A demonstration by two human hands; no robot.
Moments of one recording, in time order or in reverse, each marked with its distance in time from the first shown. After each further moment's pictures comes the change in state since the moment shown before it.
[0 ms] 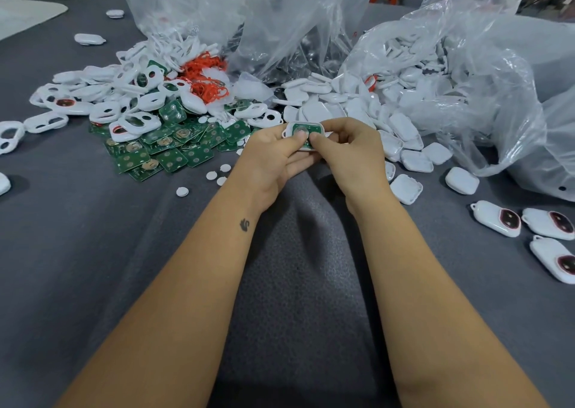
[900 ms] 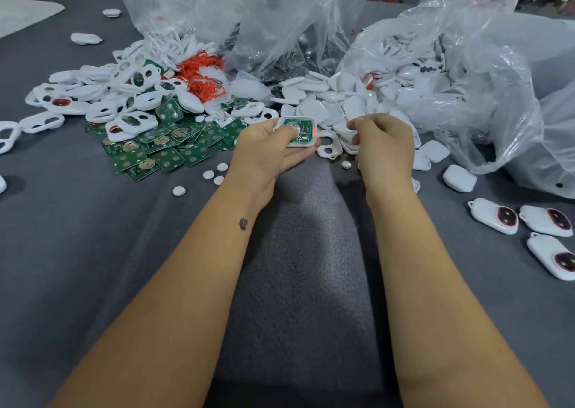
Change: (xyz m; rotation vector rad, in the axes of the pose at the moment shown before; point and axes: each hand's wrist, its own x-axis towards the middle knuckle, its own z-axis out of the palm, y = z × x) left_hand 0.000 0.005 0.004 -0.018 0.194 0.026; right_hand 0.009 -0.006 -0.024 -0.092 0.258 0.060
